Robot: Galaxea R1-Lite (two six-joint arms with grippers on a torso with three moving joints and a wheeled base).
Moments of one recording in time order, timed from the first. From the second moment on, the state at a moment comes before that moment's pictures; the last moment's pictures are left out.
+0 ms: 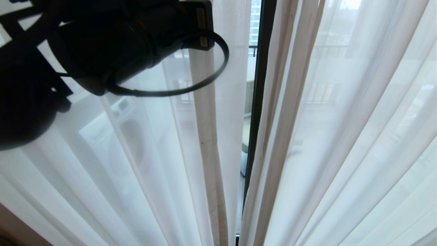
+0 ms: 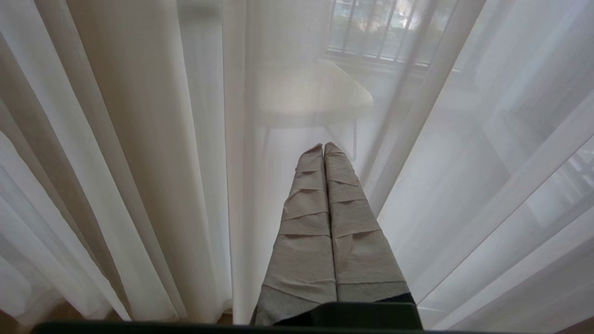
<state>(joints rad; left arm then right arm) -0.75 1.63 -1.39 -0.50 0.27 0.10 0.00 0.00 0.00 0.01 0.05 -0.13</state>
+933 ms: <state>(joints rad) -0.43 1.47 -1.25 -0.50 0.27 0.06 0.00 0.00 0.00 0.01 0.05 -0.13</state>
